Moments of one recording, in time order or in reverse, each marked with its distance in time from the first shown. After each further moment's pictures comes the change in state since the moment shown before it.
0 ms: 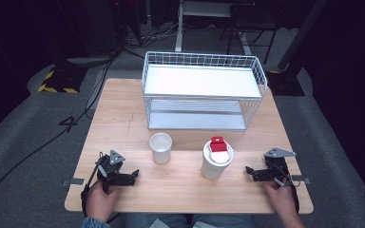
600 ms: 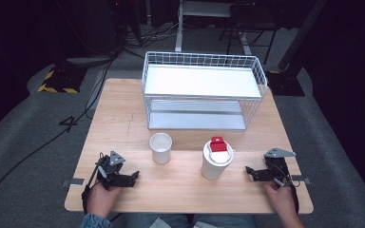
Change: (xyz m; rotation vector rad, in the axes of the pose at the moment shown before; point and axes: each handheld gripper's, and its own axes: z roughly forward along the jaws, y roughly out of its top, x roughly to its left) left arm -0.001 -0.001 -0.001 0.004 -0.015 0.016; right arm 0.000 0.000 0.000 -0.002 -0.002 -0.002
